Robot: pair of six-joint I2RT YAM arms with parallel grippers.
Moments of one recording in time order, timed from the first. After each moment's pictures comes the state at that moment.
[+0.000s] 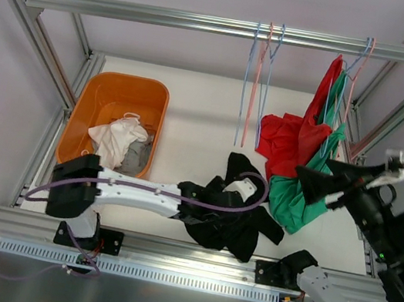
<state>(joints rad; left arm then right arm) -1.36 1.57 1.08 -0.41 -0.38 -0.48 0.54 0.68 1.46 -0.86 0.04 0.31</state>
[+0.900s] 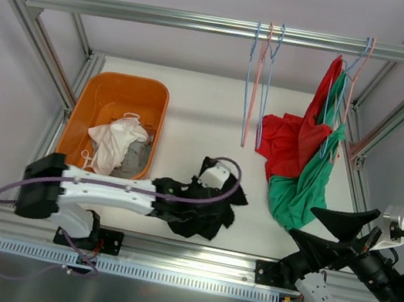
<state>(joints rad) -1.34 1.53 1.01 -0.48 -0.54 -0.64 0.54 0.26 1.26 -0.94 -0.30 0.39</state>
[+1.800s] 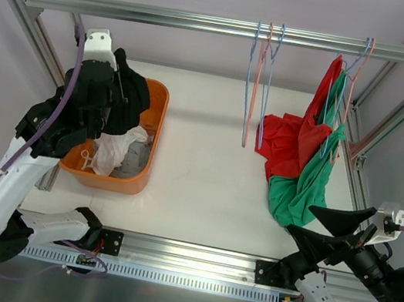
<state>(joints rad) -0.69 1.07 1.64 -0.87 -0.80 -0.28 0.54 0.25 1.22 -0.94 -0.27 0.39</state>
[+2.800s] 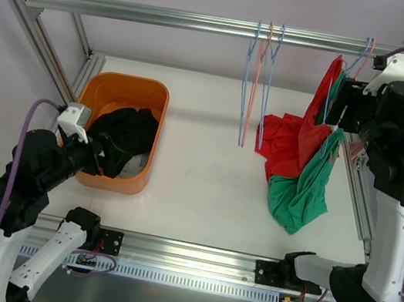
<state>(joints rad) -0.25 0.53 1.16 -0.97 0.16 -0.34 0.30 1.24 2.04 -1.13 0.28 0.04</state>
